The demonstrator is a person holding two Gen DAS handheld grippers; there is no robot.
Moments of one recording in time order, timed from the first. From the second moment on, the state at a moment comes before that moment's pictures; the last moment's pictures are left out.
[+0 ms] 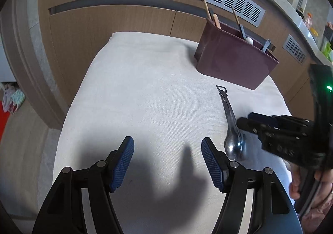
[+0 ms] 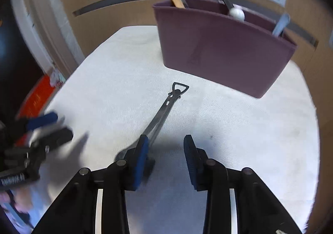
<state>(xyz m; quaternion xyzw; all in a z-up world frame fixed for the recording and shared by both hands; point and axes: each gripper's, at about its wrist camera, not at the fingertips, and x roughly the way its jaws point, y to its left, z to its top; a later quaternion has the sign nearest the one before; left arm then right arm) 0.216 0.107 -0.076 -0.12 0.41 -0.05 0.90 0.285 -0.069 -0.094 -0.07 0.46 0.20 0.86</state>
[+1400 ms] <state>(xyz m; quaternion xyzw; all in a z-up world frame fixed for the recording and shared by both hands) 0.235 -0.001 -0.086 0.02 0.43 -0.10 0.90 0.239 -0.203 -0.094 -0.03 0.44 0.13 0.89</state>
